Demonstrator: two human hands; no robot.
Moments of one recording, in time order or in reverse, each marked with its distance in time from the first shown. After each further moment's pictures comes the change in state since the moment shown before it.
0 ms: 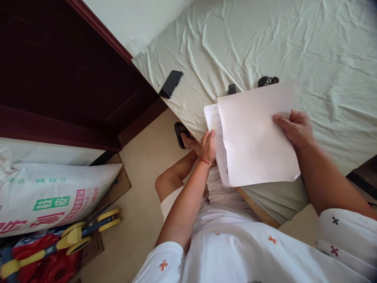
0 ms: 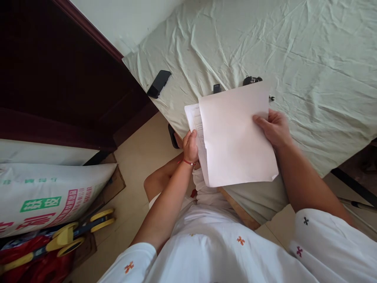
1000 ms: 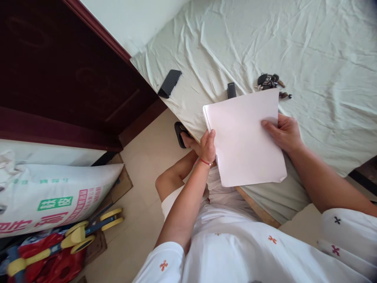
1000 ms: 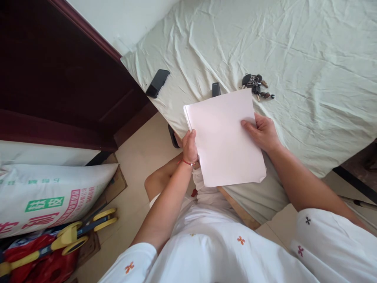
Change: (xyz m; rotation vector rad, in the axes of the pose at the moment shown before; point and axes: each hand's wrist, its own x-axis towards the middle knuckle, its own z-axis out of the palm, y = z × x) left_hand -0.003 -0.001 0.002 -0.089 -0.070 0.011; right_hand -0.006 0.016 0.013 -0.183 -0.064 -0.077
